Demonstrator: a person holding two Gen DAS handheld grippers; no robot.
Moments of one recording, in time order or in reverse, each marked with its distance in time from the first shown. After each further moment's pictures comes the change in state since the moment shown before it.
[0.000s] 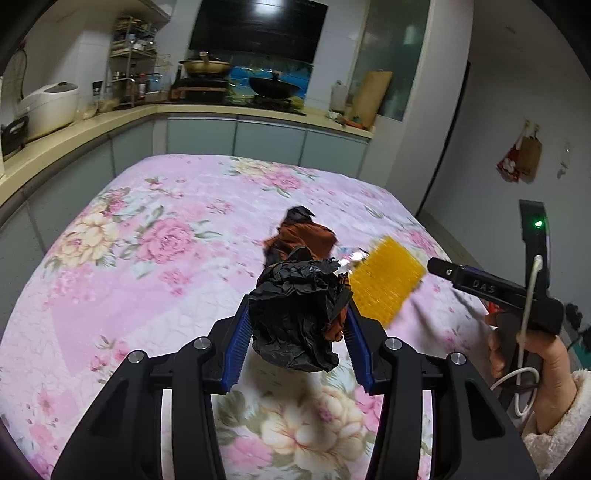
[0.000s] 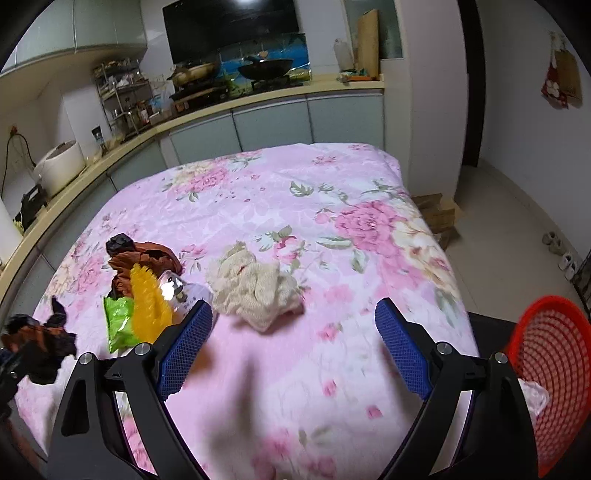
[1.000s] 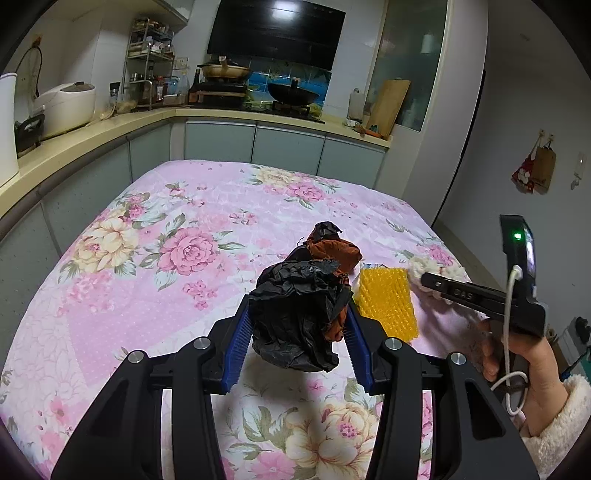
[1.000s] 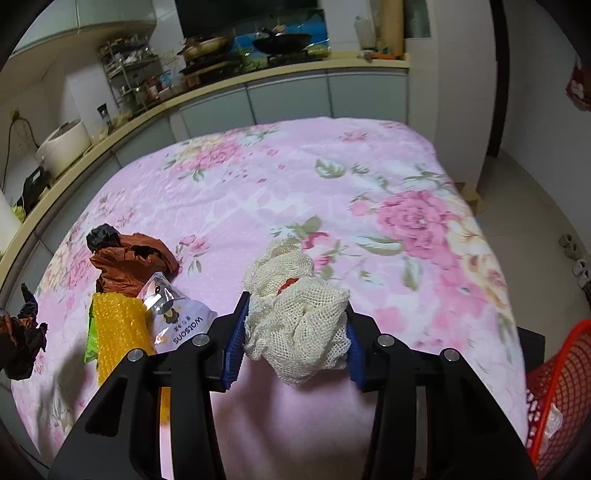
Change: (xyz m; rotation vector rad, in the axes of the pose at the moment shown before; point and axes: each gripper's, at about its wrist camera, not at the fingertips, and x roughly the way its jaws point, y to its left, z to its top) left arm -0.003 0.008 0.008 -0.025 -0.027 0.058; right arm 0.030 0.005 0.006 -0.020 0.057 0.029
